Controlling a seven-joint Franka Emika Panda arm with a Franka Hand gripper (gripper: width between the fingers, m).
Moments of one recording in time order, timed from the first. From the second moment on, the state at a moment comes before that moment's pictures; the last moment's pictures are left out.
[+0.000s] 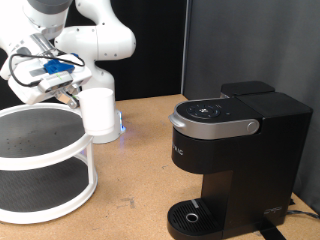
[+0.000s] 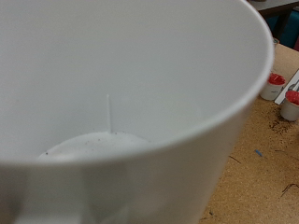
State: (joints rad) arm -0.10 -0.54 -0.46 -2.77 0.92 2.34 -1.25
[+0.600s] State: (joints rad) arm -0.07 -0.52 -0.45 -2.77 0.95 2.36 -1.25
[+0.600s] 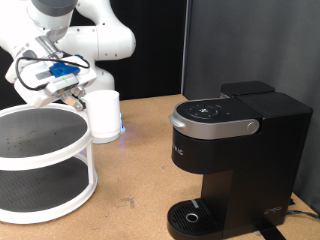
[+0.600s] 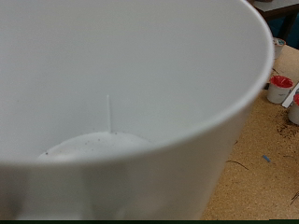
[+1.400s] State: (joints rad) arm 0.02 -0.47 -0.39 -2.77 1.07 2.45 -1.25
